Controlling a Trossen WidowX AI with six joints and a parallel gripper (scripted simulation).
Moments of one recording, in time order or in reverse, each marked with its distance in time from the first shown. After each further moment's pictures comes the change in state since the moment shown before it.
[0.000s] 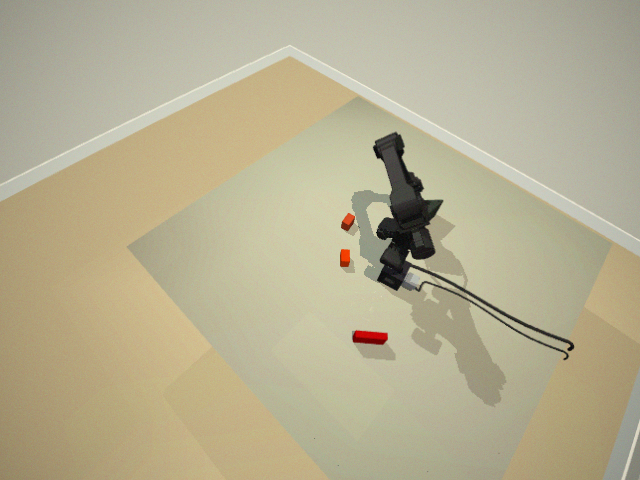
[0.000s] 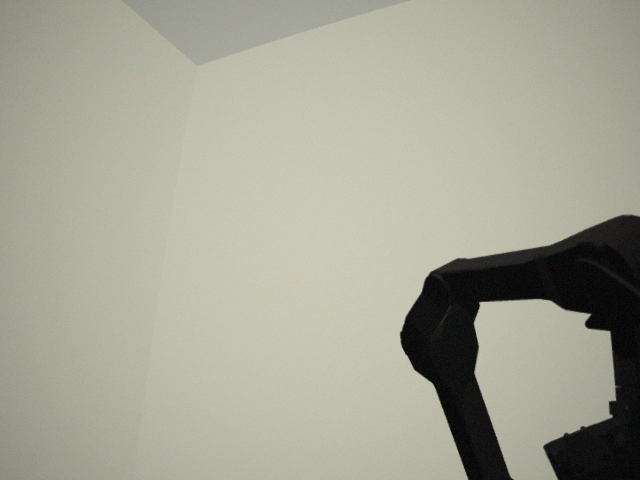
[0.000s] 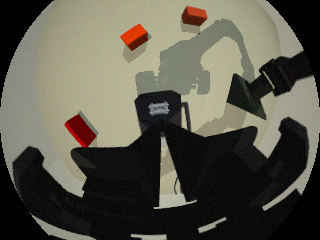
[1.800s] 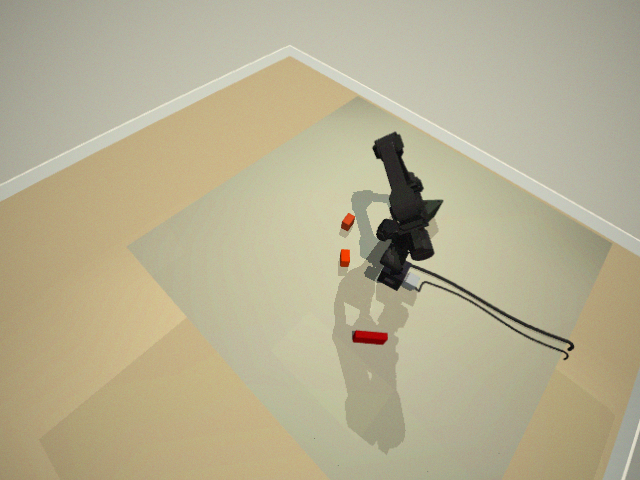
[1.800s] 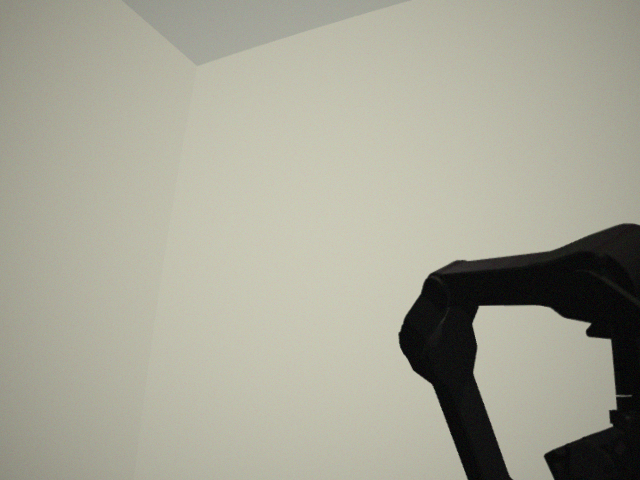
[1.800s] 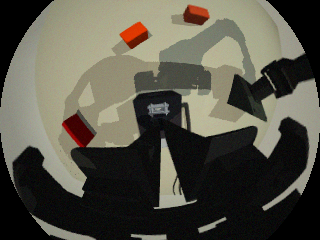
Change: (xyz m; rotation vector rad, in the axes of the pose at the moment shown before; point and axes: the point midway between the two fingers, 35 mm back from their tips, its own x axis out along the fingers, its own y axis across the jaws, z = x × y) arm 0.007 -0.001 -0.001 -0.015 0.002 -0.002
